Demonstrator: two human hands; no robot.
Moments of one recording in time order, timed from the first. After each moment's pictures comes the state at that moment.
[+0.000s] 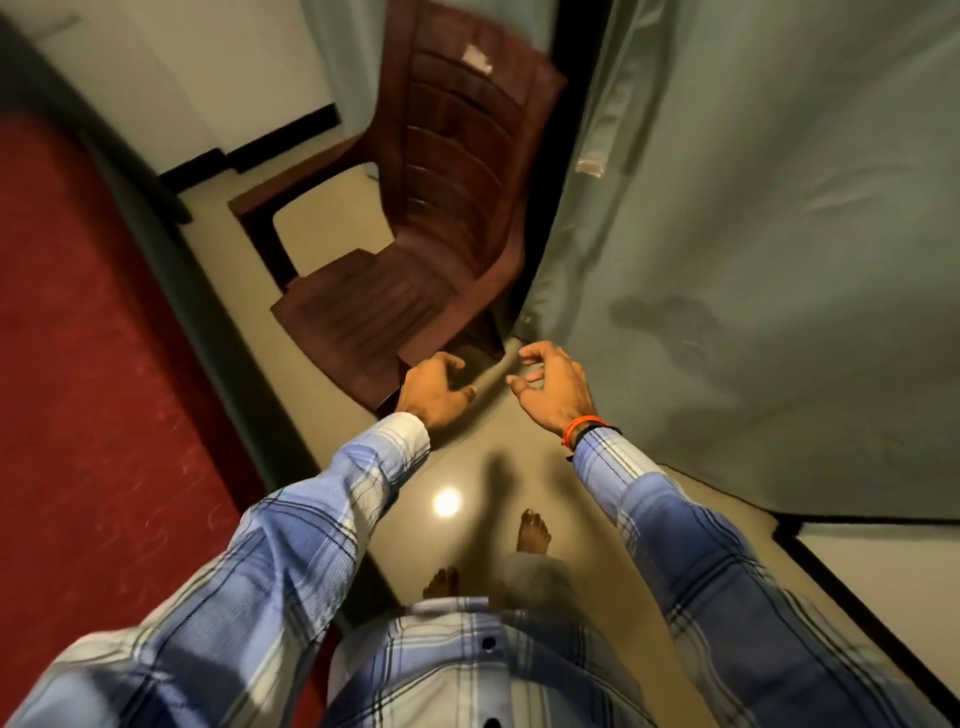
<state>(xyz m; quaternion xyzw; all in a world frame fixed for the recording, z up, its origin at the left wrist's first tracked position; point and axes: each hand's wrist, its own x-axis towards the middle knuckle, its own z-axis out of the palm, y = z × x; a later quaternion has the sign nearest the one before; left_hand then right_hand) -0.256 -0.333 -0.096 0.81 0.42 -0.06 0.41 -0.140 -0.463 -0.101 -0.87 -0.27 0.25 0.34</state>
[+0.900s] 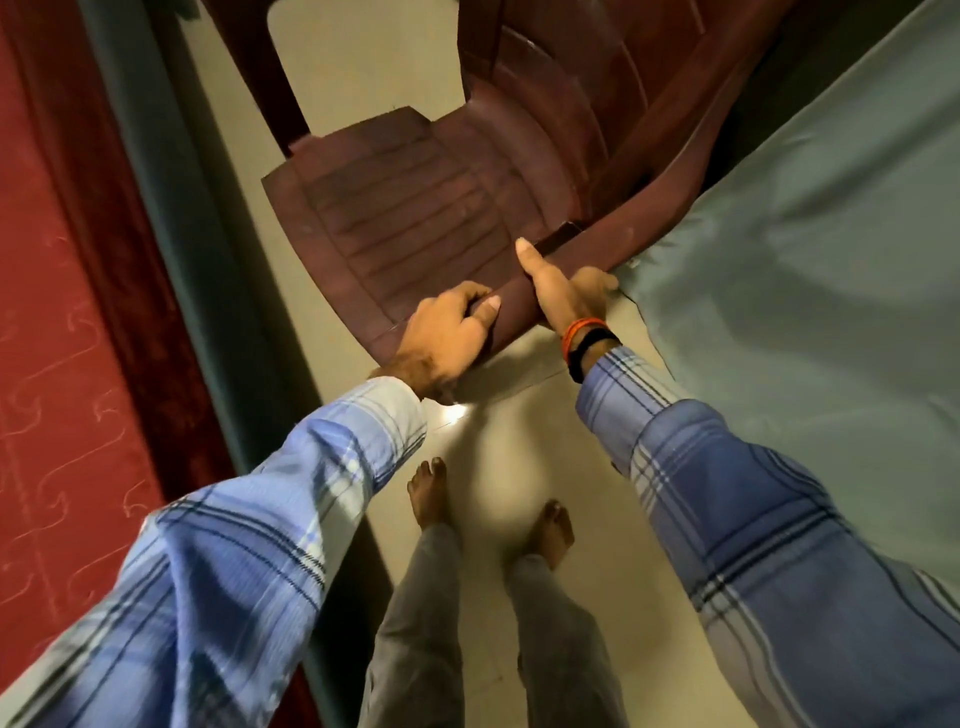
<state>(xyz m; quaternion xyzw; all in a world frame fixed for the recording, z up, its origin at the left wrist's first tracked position) -0.204 -0.188 -0.276 0.76 0.46 -0.05 0.46 -0.072 -0.241 -0.292 -0.82 0.02 0.37 0.44</state>
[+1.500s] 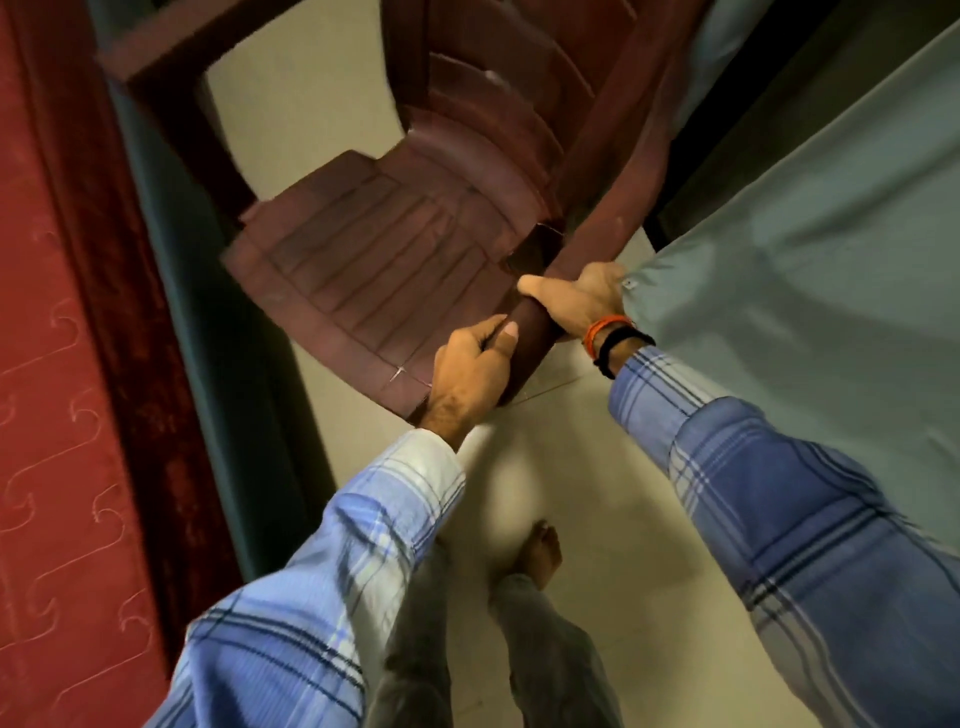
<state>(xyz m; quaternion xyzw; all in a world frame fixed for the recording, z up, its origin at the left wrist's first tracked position) -0.181 -0.234 -0.286 0.61 0.54 0.06 0.58 -0.036 -0.240 -0.281 -0.87 -0.11 0.38 0.30</state>
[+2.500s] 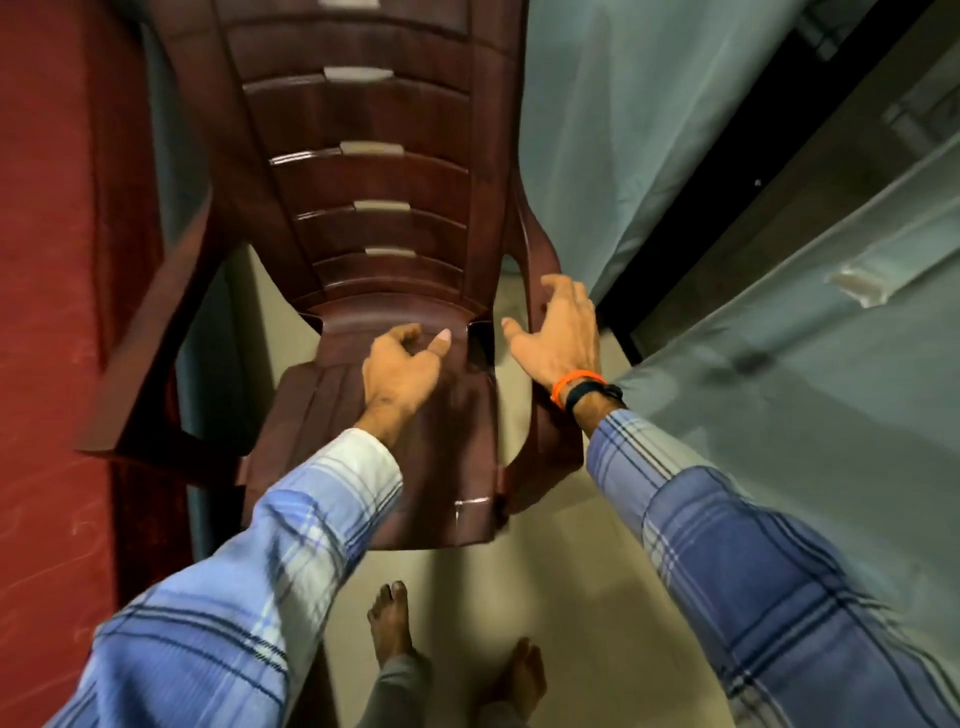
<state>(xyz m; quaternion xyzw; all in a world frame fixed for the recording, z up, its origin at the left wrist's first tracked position) -0.151 -0.102 -0.249 0.57 0.63 0.20 0.49 0.007 -0.173 -0.214 -0.86 -0.38 0.16 0.30</state>
